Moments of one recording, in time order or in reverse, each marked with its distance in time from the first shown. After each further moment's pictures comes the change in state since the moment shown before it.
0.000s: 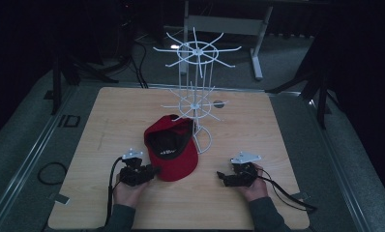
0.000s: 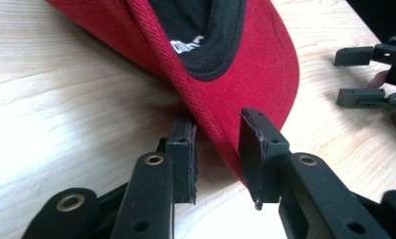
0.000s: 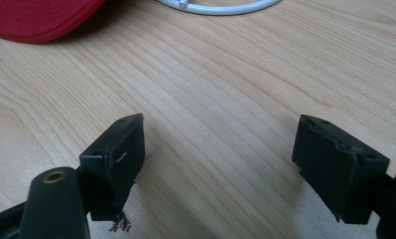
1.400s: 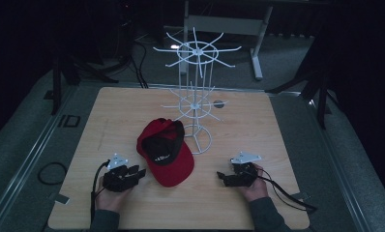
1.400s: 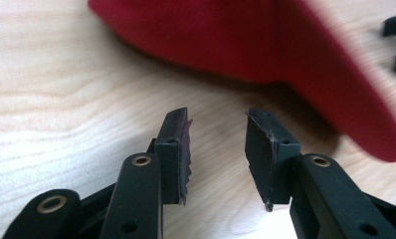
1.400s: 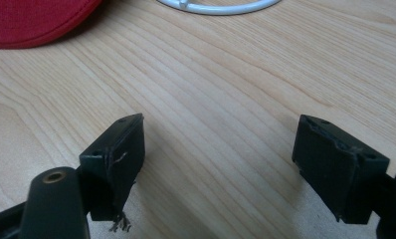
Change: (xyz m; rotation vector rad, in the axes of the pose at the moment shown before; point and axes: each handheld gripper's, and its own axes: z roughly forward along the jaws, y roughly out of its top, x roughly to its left) left arm 0.029 -0.023 -0.036 -0.077 0.093 0.159; right arm 0.000 0.000 0.000 0.000 0.001 -0.001
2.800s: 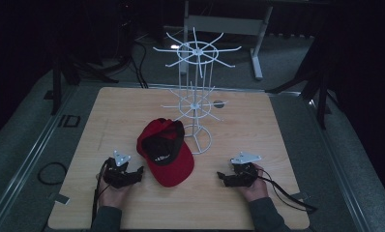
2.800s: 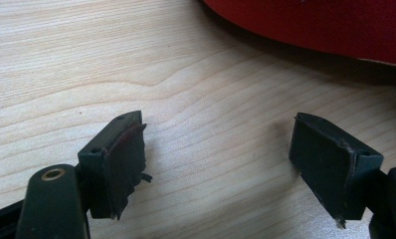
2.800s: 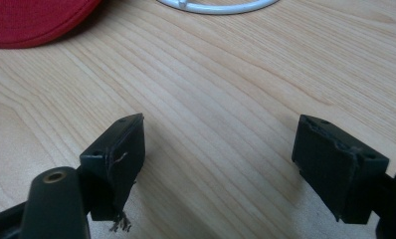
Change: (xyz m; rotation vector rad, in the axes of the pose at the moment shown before) left arm 0.018 -0.008 0.035 0.083 0.299 0.028; right arm 0.000 -0.001 -0.001 -0.001 -0.003 0.001
